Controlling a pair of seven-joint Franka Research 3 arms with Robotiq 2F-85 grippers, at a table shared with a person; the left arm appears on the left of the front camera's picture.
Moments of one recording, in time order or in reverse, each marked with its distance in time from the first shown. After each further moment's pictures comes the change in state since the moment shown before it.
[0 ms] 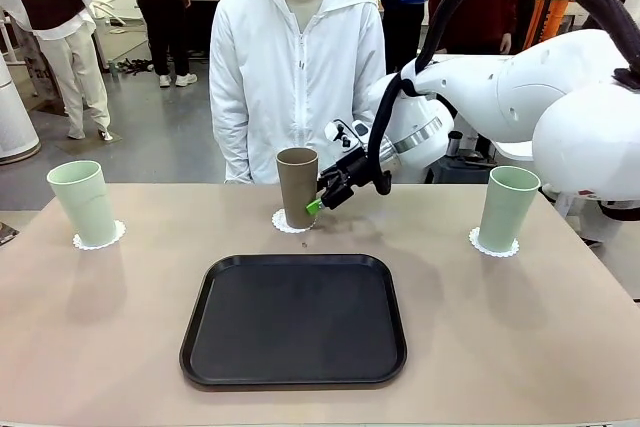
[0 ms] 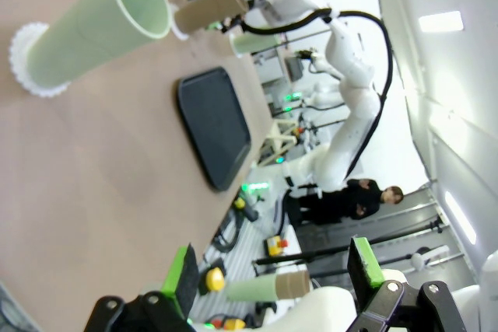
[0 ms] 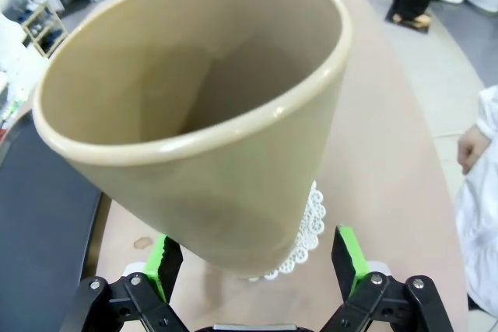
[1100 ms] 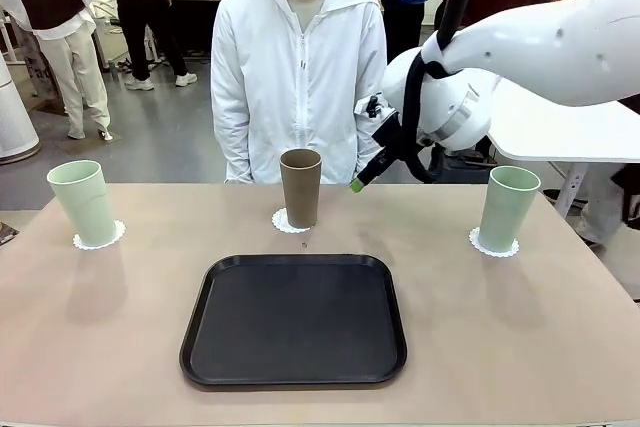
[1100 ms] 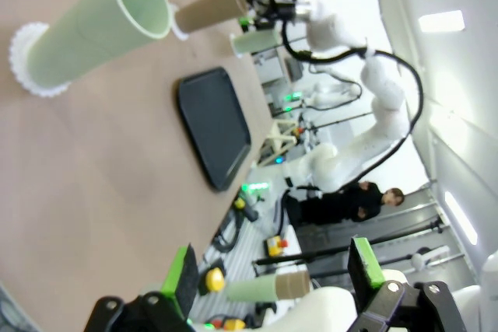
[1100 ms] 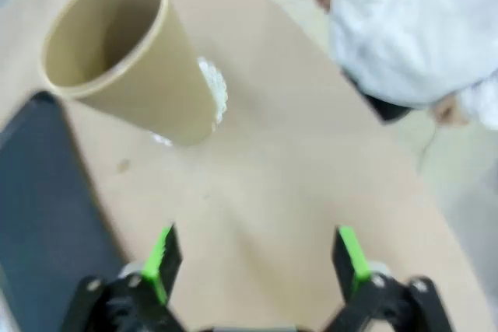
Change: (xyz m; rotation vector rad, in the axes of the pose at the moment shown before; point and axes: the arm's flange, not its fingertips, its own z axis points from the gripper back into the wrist) left arm 0.000 0.000 0.000 0.000 0.000 0.001; right arm 0.039 0.088 0.114 -0.493 0.300 -0.430
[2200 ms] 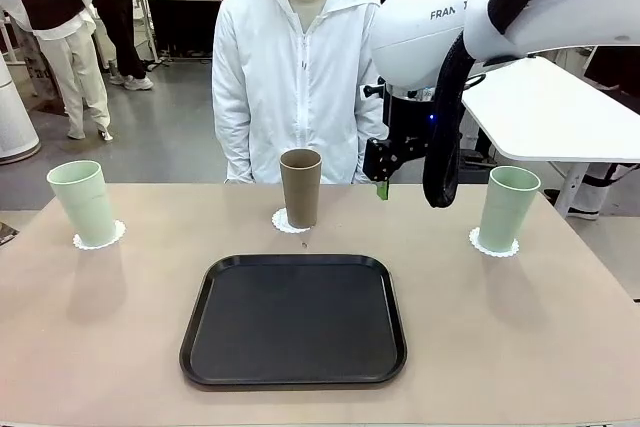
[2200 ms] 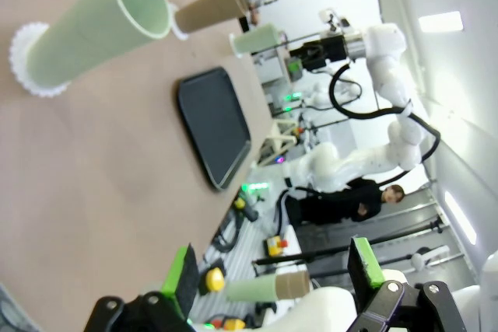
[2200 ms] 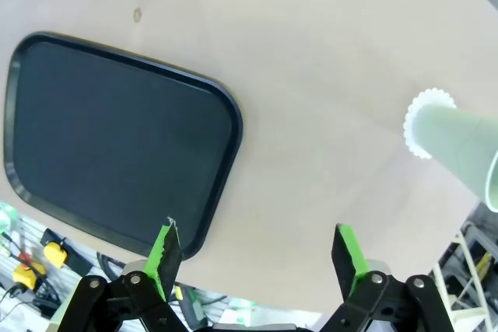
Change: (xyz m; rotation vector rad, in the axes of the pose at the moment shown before) left arm 0.000 0.000 0.000 0.000 0.000 0.000; right arm 0.008 0.158 0.109 -0.315 0.493 -0.517
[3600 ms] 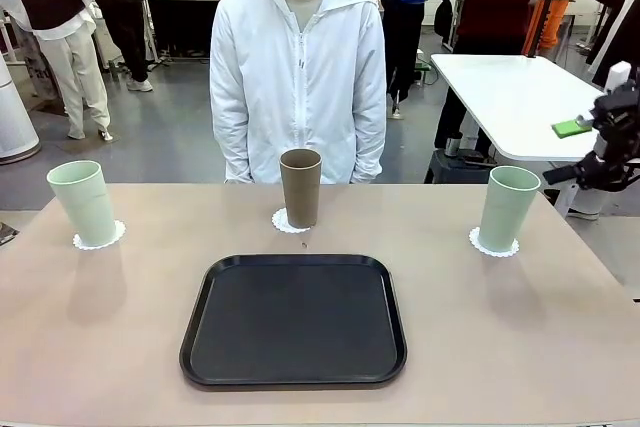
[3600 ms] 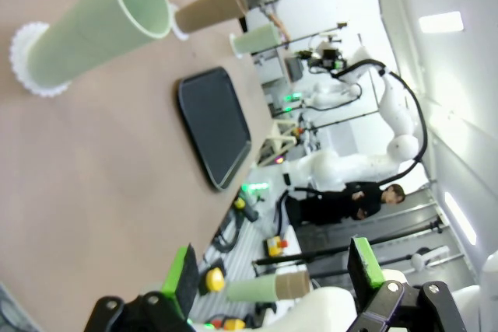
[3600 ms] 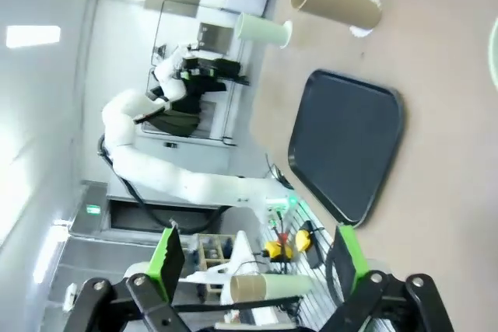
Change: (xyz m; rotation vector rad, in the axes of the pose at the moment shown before) left arm 0.000 0.000 0.000 0.000 -0.001 0.001; right arm -0.169 -0.299 -0.044 1.295 -0.359 -0.150
